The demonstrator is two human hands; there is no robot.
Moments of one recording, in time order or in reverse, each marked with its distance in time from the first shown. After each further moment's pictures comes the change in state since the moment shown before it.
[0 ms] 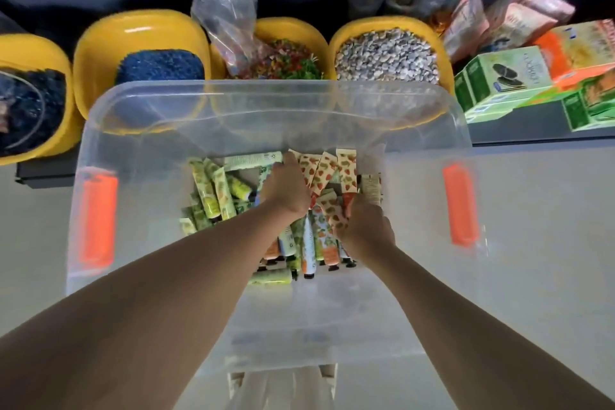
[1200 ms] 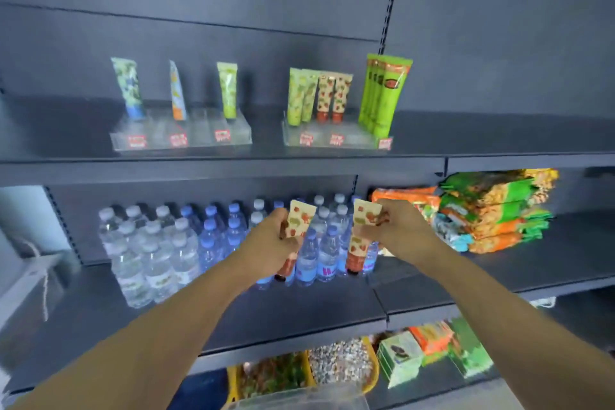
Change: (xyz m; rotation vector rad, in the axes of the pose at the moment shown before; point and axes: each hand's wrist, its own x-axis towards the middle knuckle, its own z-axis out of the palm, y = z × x) left_hand -0.351 0.198 -0.520 -0.433 0.251 0.698; right_hand -0.383 -0.176 -0.539 0.494 0.578 -0.609
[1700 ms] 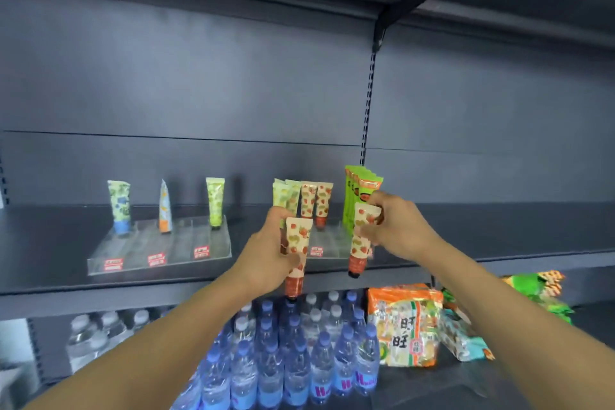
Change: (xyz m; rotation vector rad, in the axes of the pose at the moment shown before) left_hand 0.069 0.125 -0.048 0.081 0.136 0.255; right_hand 0.084 -0.096 -0.114 -0.274 0.162 -0.249
